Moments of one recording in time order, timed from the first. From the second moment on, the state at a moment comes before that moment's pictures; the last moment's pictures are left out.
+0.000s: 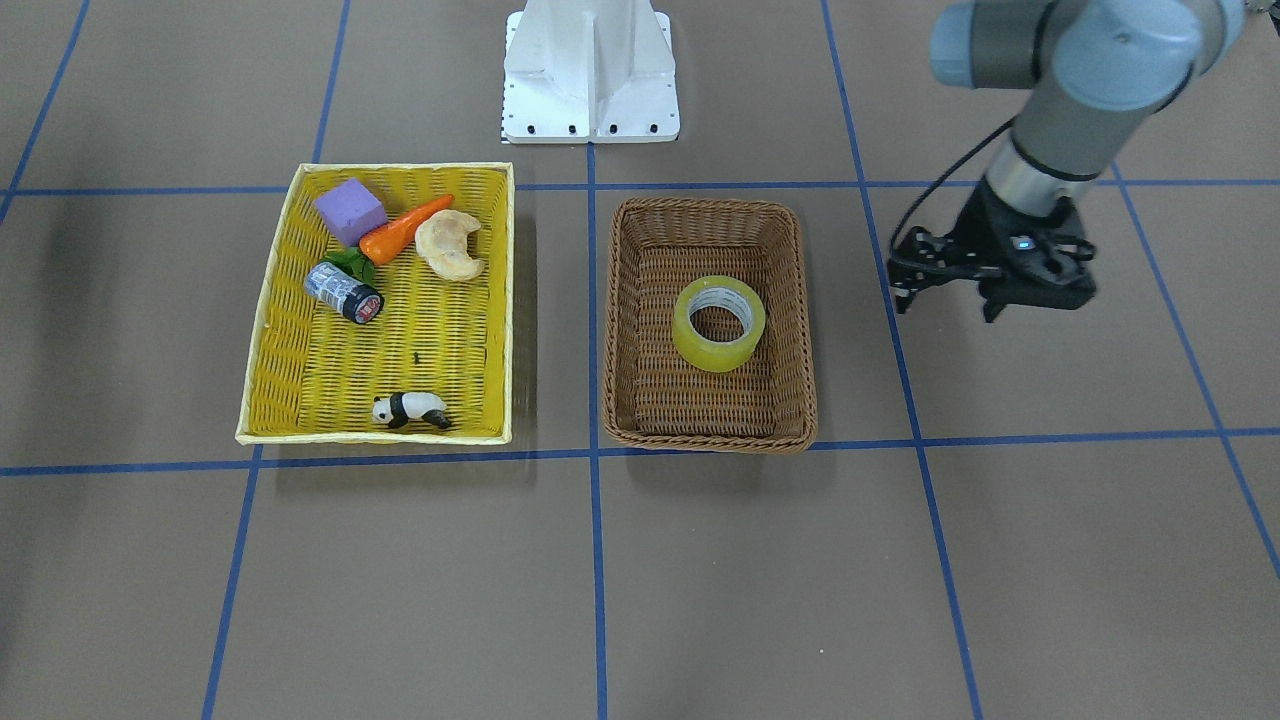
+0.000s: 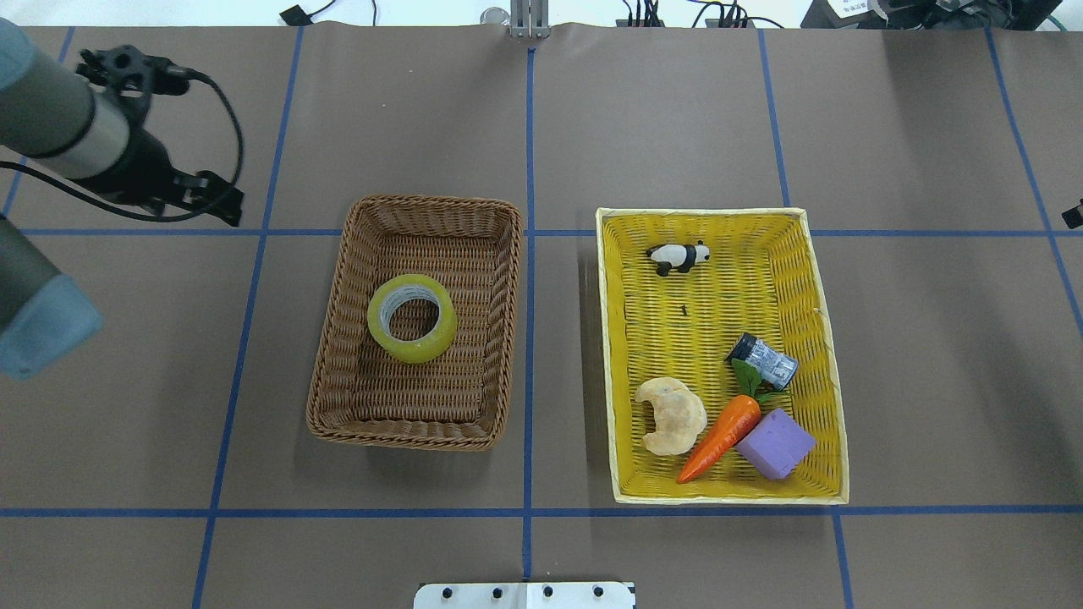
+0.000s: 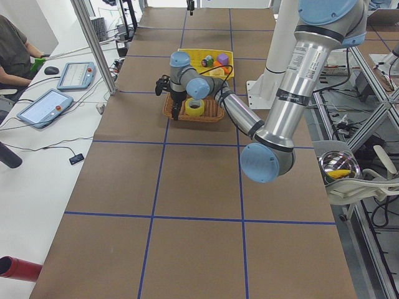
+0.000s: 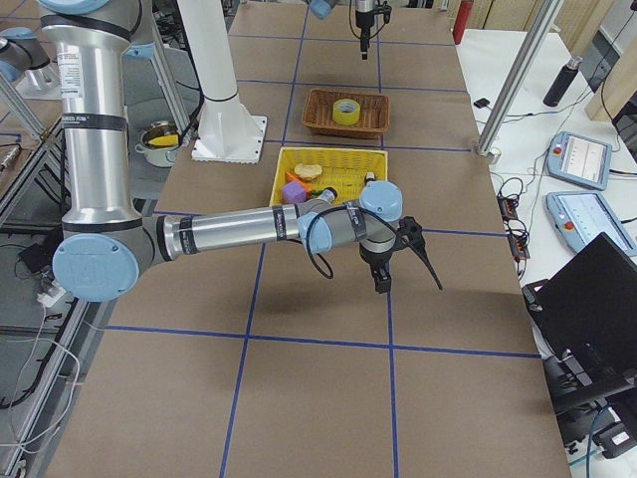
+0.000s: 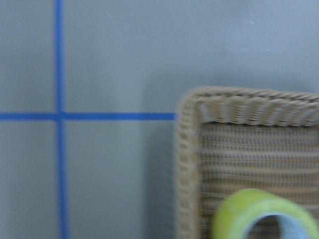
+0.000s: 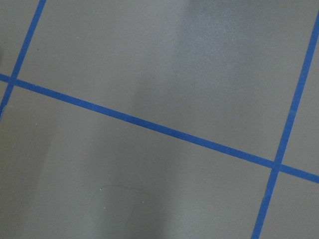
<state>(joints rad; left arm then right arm) -0.99 -1.85 -1.92 -1.60 -2.10 -0.64 1.38 -1.56 1.71 -1.40 2.35 0.06</state>
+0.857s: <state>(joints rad) -1.46 -1.71 -1.61 -1.61 -2.28 0.11 1.40 -1.57 1.71 -1.42 2.34 0.04</state>
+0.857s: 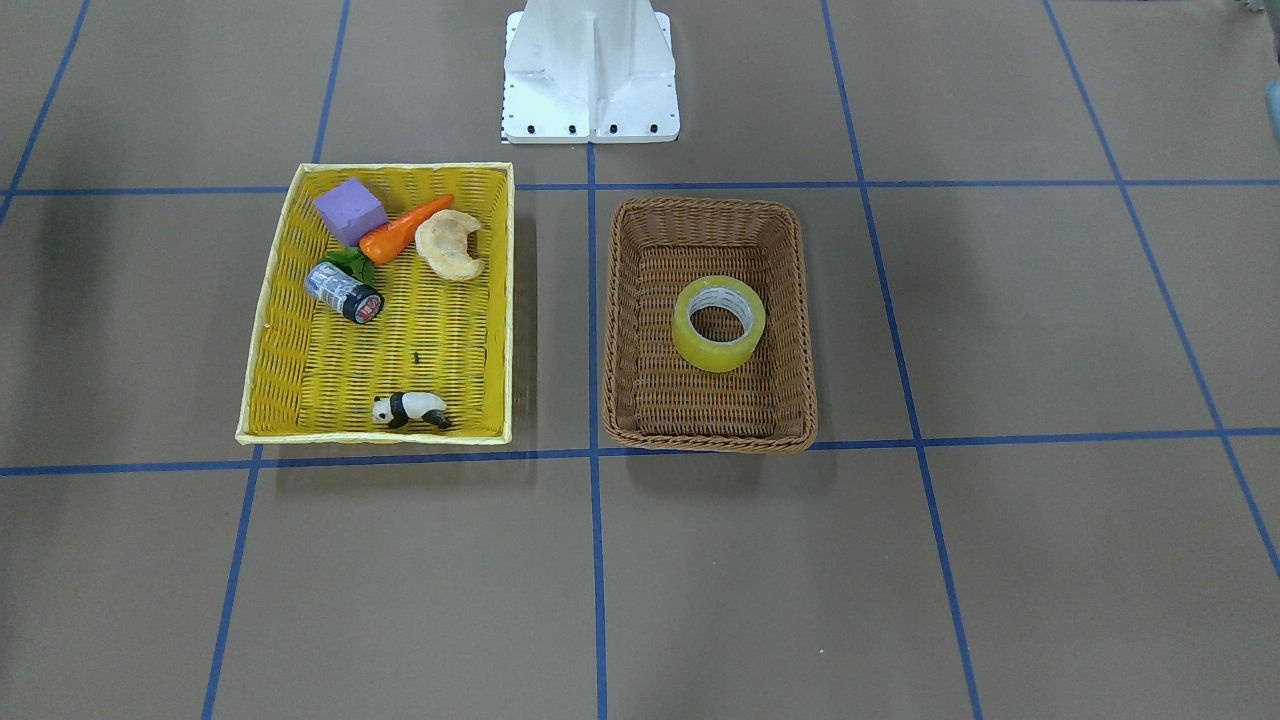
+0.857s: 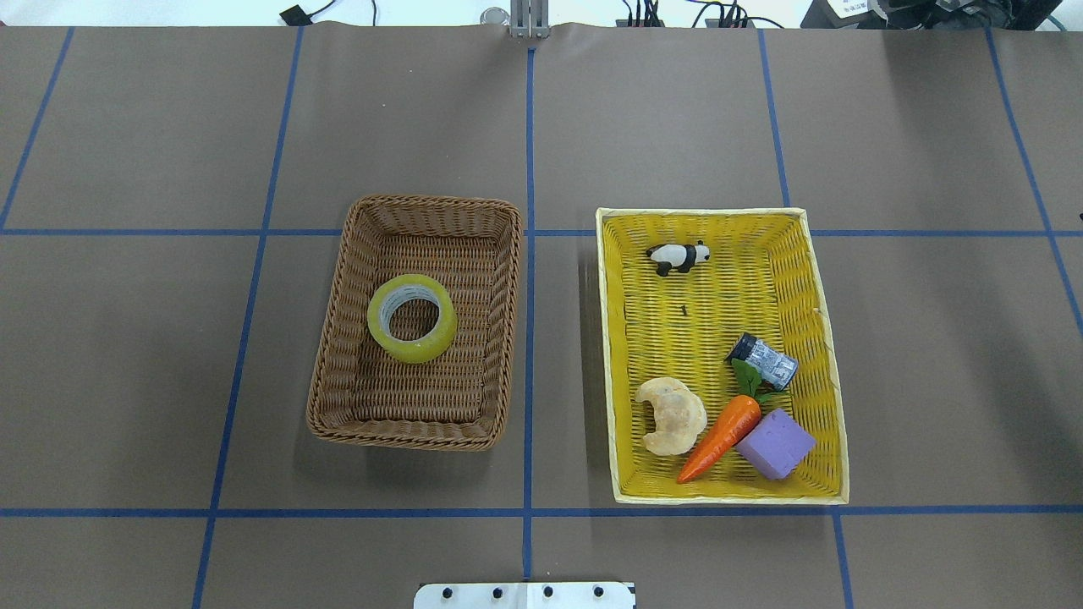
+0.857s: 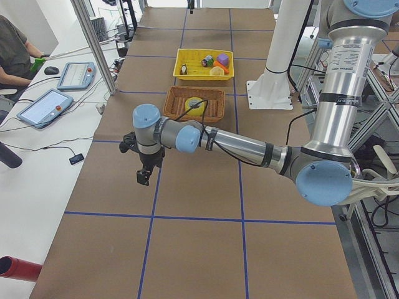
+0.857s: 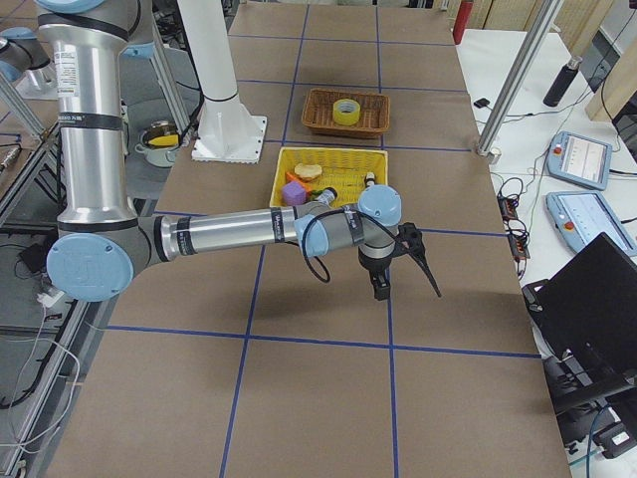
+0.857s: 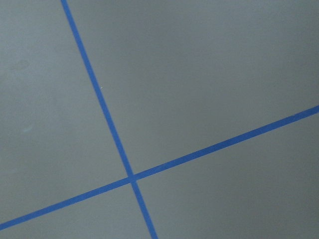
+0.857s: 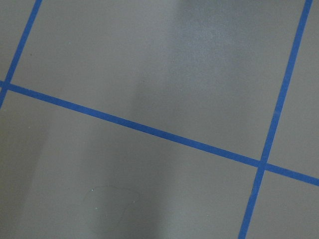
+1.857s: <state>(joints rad) -1.48 -1.60 -1.70 -1.64 -2.40 -0.11 1.41 -1.58 1.72 -1.48 2.34 0.04</state>
